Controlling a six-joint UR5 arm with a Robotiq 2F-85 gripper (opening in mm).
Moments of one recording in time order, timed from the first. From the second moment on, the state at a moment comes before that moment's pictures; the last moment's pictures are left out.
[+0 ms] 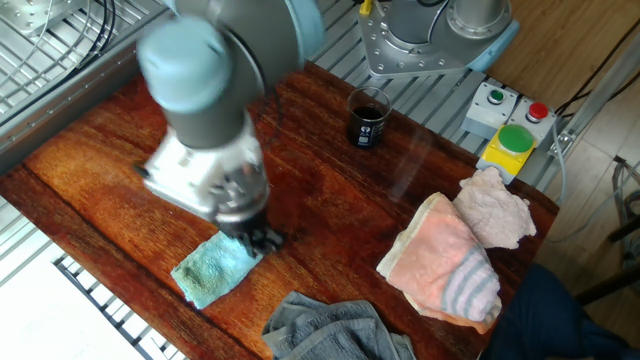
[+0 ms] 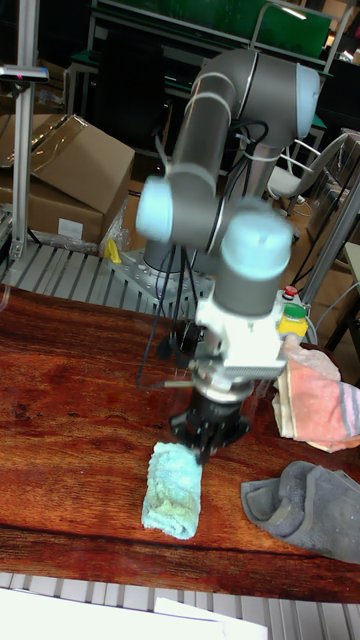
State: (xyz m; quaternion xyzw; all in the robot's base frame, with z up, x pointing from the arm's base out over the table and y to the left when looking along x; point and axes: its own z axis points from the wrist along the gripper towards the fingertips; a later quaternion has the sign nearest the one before) arm 0.619 0.091 0.021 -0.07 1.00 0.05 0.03
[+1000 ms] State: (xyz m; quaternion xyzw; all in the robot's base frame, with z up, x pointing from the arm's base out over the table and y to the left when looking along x) arm 0.579 0.061 0.027 -0.07 1.00 -0.01 -0.02
